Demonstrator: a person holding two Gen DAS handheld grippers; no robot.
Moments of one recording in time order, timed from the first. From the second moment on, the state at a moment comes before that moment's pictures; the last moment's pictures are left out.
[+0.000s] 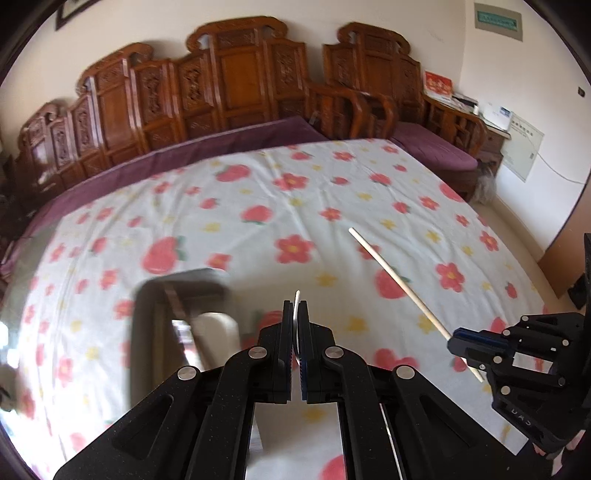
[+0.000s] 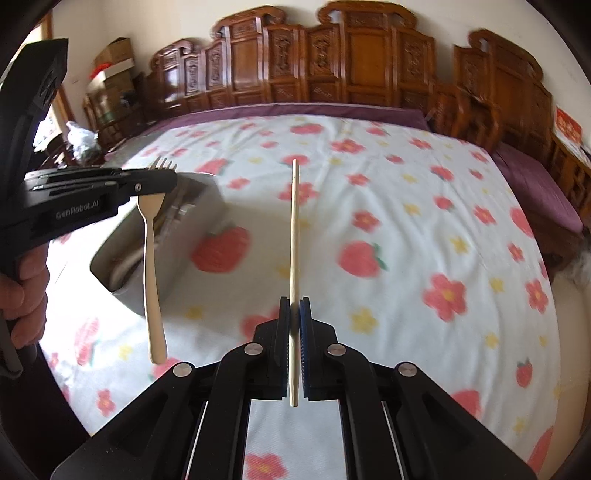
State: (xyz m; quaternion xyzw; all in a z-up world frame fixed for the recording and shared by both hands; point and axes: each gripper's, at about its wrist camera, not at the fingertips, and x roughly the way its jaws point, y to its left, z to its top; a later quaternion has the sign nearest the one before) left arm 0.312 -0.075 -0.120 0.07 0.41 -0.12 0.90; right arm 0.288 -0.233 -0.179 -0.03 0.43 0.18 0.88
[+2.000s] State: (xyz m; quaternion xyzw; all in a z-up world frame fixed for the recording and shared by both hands) left arm 0.336 0.122 -0.137 0.02 0.39 -0.02 0.92; right arm 0.333 -0.029 -0.209 0.01 0.45 0.22 0.86
